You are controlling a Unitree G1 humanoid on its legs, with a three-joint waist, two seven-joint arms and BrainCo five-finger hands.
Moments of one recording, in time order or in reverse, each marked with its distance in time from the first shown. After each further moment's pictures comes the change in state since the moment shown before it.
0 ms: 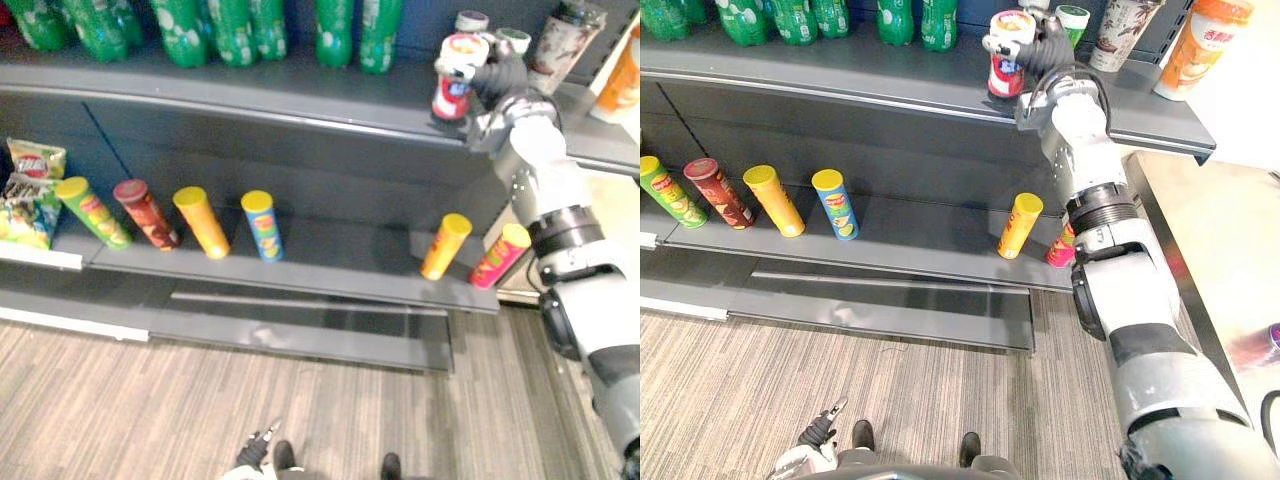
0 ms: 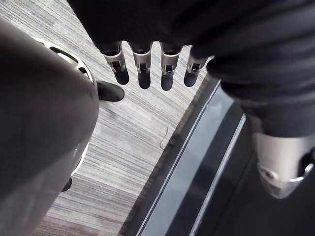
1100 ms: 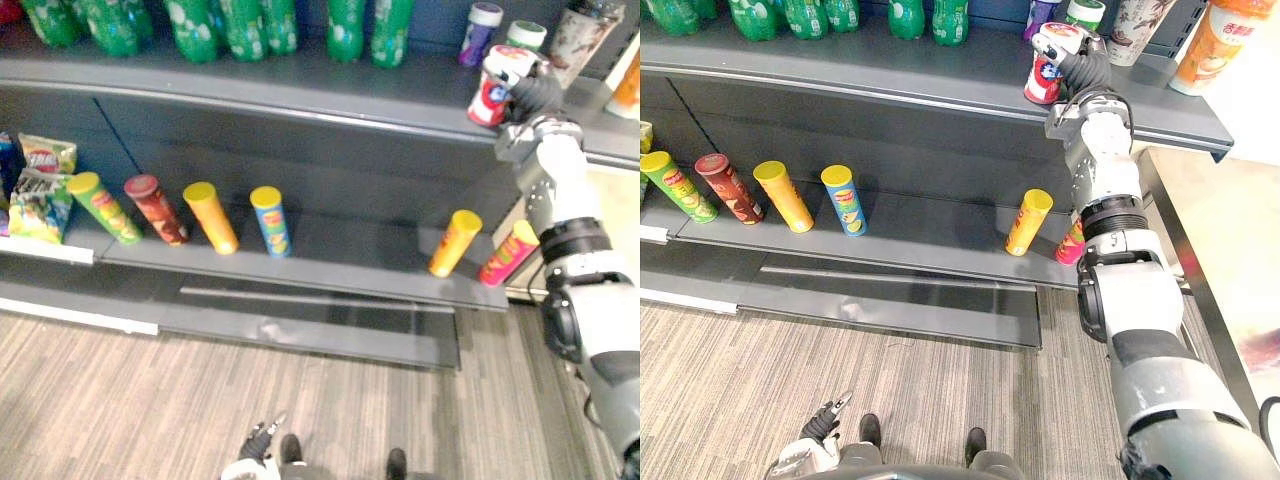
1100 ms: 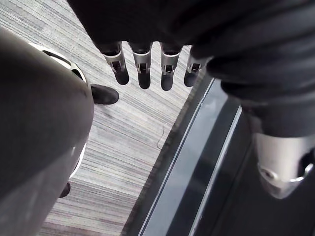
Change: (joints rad) left arm -0.010 0.019 -0.046 -0.015 -0.002 -0.012 0.000; right arm 0.030 -0.004 -0.173 0.092 -0.042 -0.077 0.005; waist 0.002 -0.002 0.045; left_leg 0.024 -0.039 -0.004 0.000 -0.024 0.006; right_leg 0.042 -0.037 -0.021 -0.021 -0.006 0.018
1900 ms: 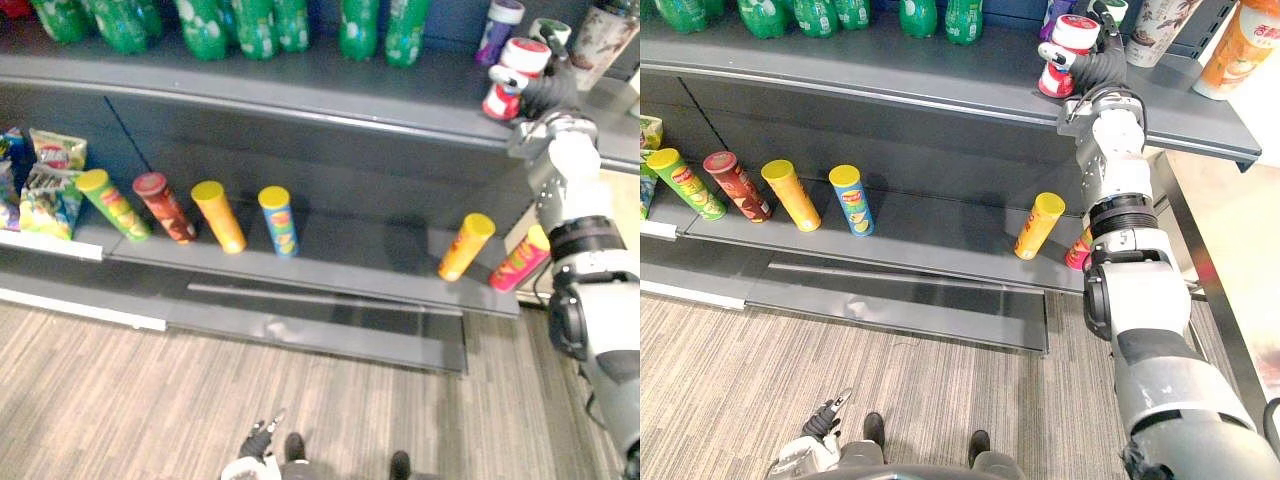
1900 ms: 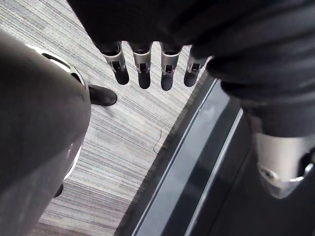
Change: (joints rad) left arm -0.008 0.000 -0.003 0.002 -0.034 0.000 0.000; right arm -0.004 -0.023 -0.029 0.008 -0.040 -0.008 -0.006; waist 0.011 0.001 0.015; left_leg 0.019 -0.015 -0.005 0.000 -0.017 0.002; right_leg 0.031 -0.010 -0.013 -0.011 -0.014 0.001
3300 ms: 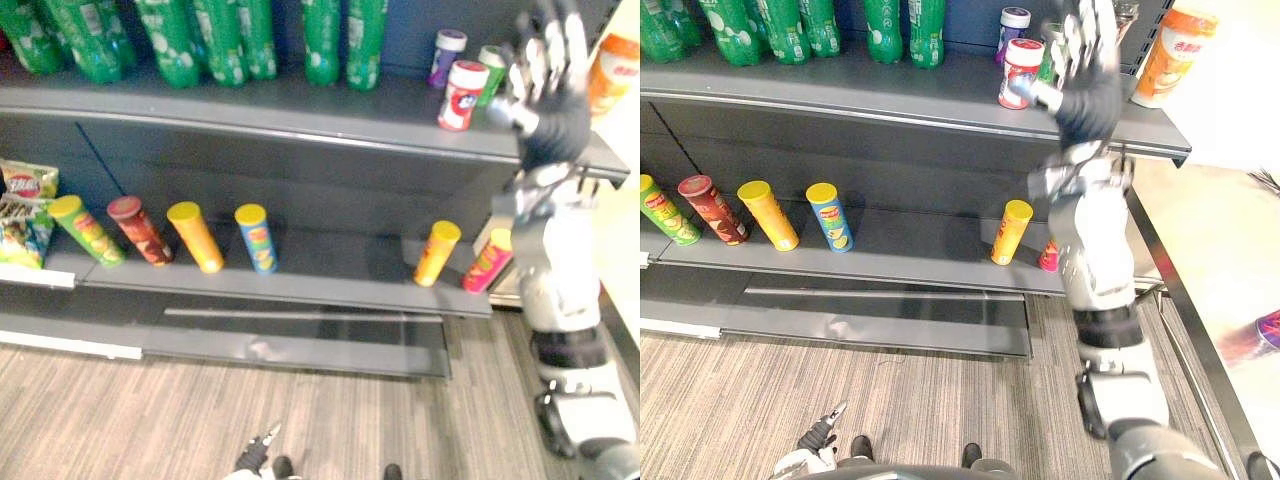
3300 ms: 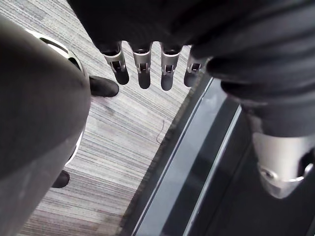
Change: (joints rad) left arm 0.028 -0.008 0.052 0.024 0.020 0.028 -0.011; right arm 0.670 0.149 0.049 -1.120 0.138 -0.062 -0.076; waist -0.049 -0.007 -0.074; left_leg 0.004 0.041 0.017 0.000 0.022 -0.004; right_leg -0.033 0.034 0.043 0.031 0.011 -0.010
